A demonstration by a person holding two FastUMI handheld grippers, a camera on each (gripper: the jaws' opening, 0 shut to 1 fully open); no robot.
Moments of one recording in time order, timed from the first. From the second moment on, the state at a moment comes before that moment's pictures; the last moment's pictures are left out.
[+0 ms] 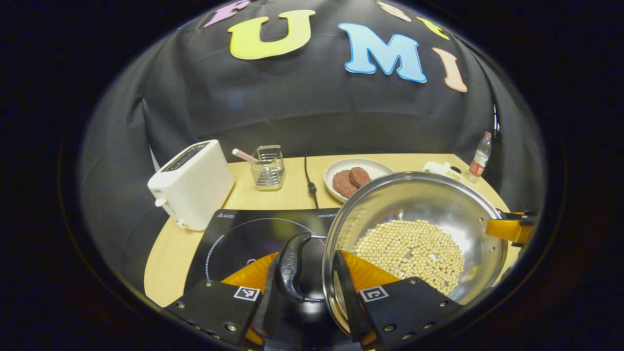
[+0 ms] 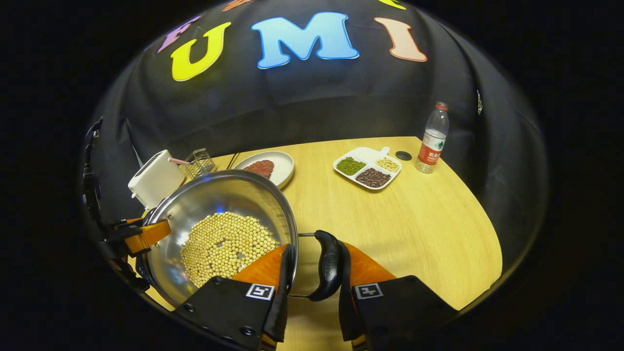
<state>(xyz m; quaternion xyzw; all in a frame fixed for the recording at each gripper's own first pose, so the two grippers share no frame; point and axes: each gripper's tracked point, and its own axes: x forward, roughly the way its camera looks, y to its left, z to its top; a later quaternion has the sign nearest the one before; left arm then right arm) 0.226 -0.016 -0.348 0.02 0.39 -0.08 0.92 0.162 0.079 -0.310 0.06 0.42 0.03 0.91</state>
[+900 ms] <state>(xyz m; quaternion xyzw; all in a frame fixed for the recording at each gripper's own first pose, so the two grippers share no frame) 0.246 0.141 -0.349 0.01 0.38 -0.04 0.92 0.180 0.229 -0.305 0.05 0.41 0.06 0.91</state>
